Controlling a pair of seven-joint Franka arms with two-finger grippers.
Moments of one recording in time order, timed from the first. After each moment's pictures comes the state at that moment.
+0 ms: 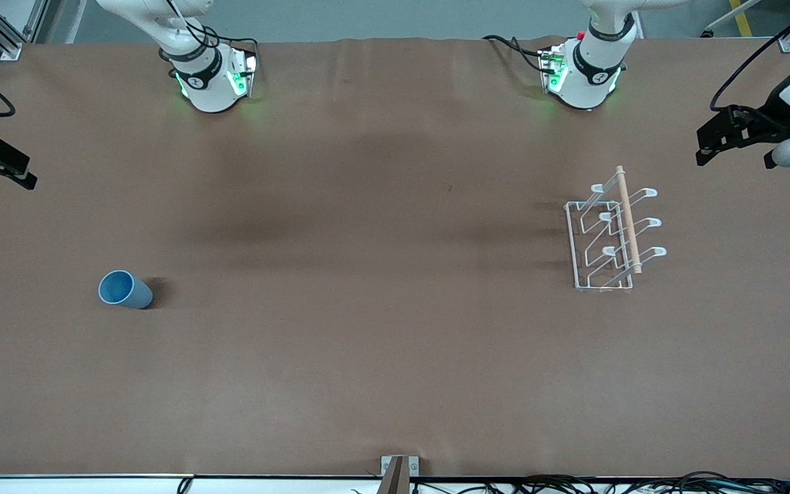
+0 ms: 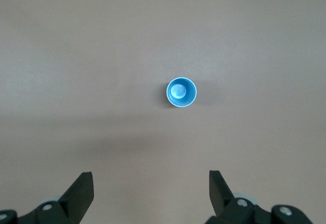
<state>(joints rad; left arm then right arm) 0.04 -0.03 -0.16 -1.51 0.02 1.49 -0.03 -0.05 -0.03 -0.03 -1.57 0.00 1.58 -0.05</state>
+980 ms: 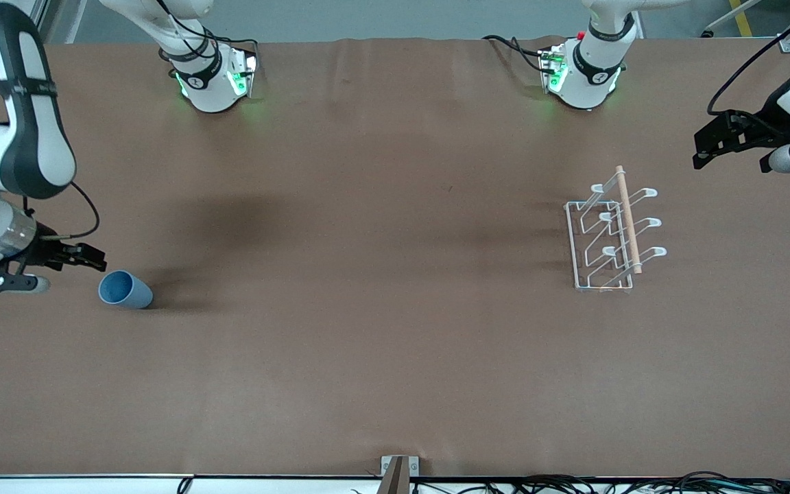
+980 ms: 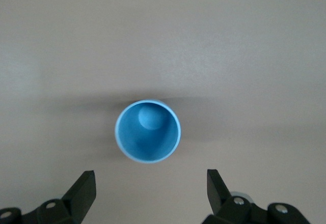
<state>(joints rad) 0.04 -0.02 -0.15 -1.50 0.01 1.49 -0.03 -0.16 0.25 -0.04 -1.96 0.00 2.22 -0.16</state>
